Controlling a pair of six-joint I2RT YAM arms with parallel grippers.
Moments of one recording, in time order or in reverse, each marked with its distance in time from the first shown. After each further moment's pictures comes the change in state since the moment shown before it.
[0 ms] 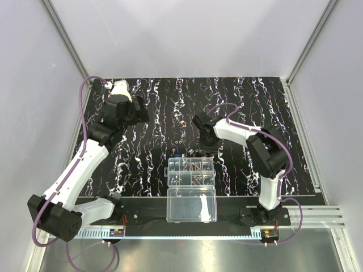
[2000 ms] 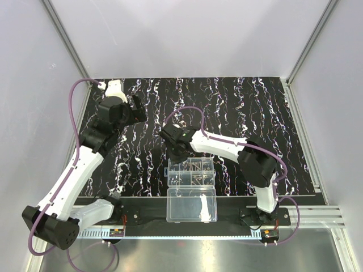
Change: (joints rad) left arm 0.000 -0.079 0.000 0.002 0.010 -0.002; right arm 0.341 0.031 0.206 0.034 -0.039 -0.105
